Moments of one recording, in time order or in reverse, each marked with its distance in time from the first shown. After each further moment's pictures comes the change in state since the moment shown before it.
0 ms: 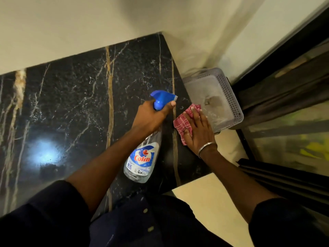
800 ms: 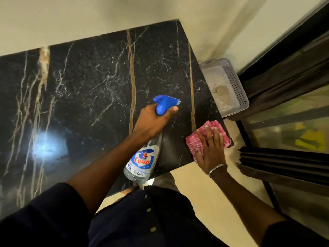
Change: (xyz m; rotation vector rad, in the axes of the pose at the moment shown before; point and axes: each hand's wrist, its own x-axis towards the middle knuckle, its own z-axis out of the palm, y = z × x) left_hand -0.100 -0.062 -0.058 -0.032 -0.027 0.094; right_hand -0.142 -0.075 0.027 -0.089 -0.066 0.119
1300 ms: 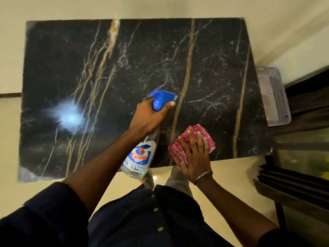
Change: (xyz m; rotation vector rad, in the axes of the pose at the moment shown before) left_hand -0.087 -0.078 -0.119 -0.030 0.271 -0.141; right_hand -0.030 -0.170 0.044 -0.082 -0.084 -0.366
